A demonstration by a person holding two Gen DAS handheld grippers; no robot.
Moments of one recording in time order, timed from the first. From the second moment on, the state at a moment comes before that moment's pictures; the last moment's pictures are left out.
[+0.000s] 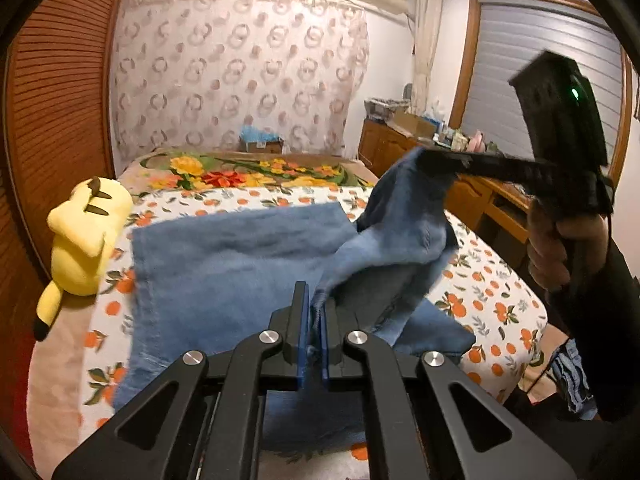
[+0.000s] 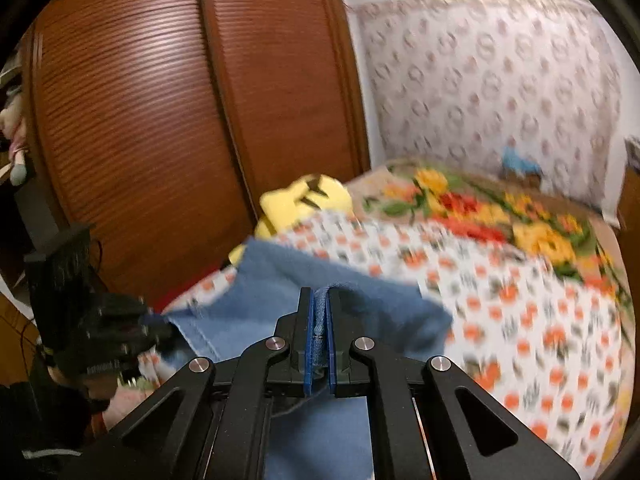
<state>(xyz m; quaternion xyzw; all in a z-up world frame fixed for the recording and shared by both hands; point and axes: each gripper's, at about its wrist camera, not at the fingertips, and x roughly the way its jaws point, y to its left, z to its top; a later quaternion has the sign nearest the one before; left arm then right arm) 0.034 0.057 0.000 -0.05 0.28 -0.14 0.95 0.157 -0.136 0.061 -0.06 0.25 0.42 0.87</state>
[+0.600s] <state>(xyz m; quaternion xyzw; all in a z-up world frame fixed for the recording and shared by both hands) 0.015 0.121 -0.009 -0.08 0.27 -0.08 0.96 0.214 -0.010 0.073 -0.13 0.26 0.48 0.83</state>
